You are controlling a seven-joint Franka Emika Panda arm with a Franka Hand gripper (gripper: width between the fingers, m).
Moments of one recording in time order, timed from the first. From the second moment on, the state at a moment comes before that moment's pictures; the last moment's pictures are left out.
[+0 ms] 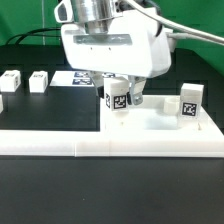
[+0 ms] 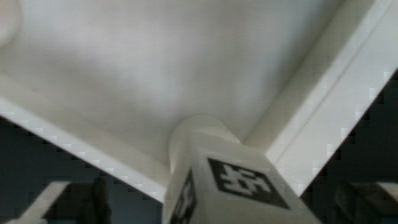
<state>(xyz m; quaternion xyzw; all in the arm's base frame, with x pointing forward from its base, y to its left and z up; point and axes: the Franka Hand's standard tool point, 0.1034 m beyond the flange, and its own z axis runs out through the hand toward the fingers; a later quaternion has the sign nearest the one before) 0.617 0.005 0.070 -0.92 0.38 -0.02 0.10</state>
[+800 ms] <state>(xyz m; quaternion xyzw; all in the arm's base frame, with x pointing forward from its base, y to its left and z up) 0.623 0.010 0.076 -0.99 0.05 -0.07 0.06</state>
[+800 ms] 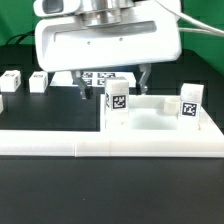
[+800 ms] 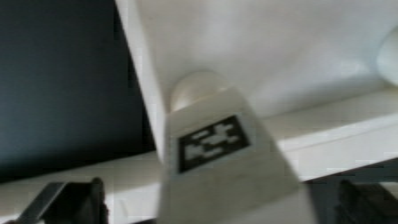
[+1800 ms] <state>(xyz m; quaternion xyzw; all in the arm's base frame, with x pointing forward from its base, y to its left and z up) 0.623 0.002 0.069 -0.96 0.27 -0.06 0.07</state>
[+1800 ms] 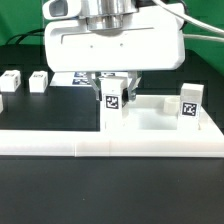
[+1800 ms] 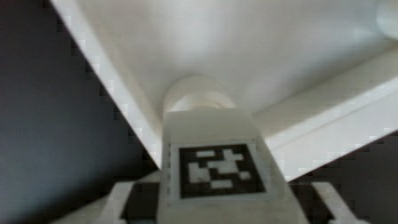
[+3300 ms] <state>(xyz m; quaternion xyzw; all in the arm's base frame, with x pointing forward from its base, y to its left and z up) 0.620 0.002 0.068 -0.97 0.21 -0.06 0.07</state>
